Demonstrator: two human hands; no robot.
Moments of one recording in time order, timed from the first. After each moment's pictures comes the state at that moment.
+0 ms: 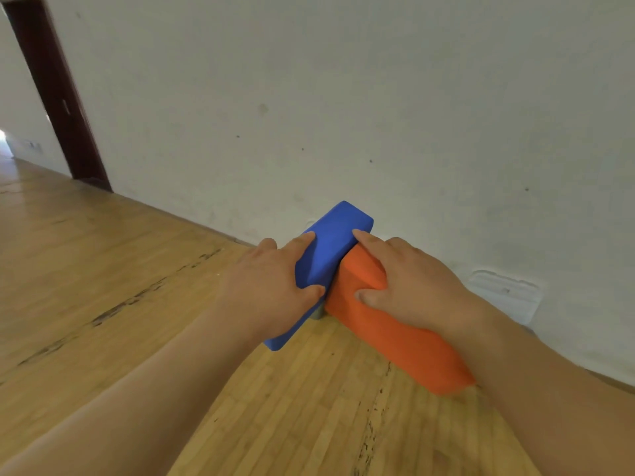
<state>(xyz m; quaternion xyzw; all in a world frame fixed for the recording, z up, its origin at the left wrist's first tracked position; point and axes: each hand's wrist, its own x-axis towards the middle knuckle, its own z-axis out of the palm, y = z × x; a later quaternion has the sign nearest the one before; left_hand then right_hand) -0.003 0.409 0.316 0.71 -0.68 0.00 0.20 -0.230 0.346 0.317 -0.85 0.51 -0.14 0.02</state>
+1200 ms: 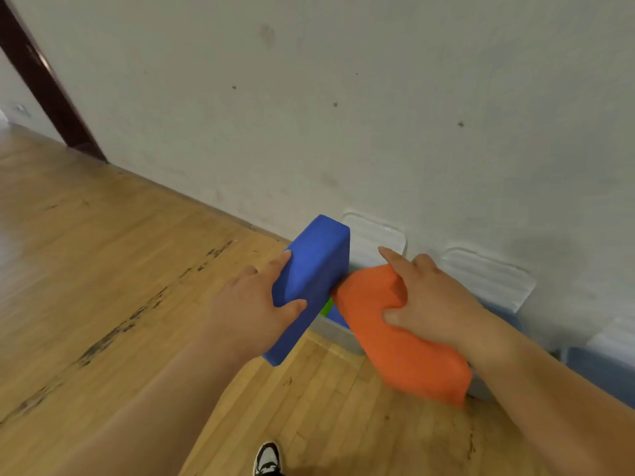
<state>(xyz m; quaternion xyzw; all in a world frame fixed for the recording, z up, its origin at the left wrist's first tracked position) 0.228 -0.203 0.196 0.77 -0.62 -0.11 0.15 -0.046 -0.293 0.184 -0.82 0.55 -0.05 0.17</state>
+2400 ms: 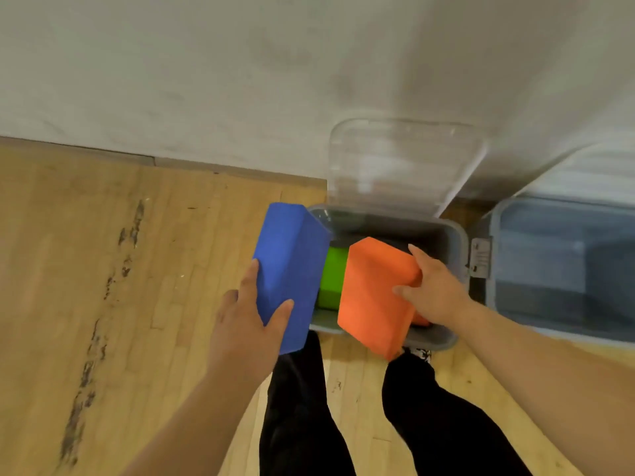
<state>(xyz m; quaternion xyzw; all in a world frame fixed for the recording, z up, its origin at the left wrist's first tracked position) 0.426 -0.791 -0.162 0.77 -0.54 -0.33 0.02 0.113 -0.815 -0.255 -0.48 0.73 0.02 0.49</state>
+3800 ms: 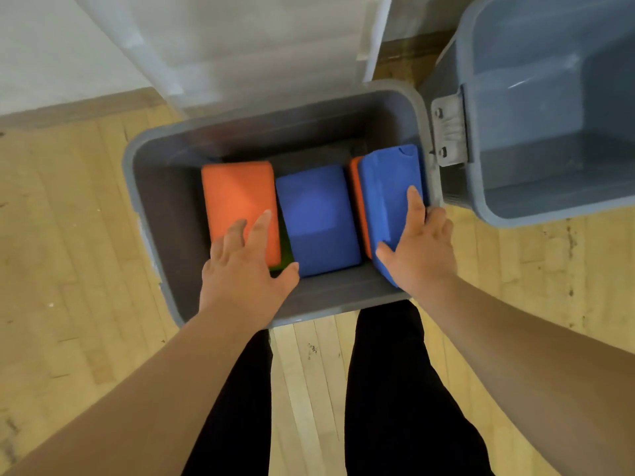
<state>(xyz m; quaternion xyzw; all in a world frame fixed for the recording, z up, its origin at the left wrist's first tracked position) 0.280 -0.840 -0.445 0.56 -0.72 -0.32 -0.24 0.050 -0.730 -0.506 -0.36 0.87 0.10 0.33</state>
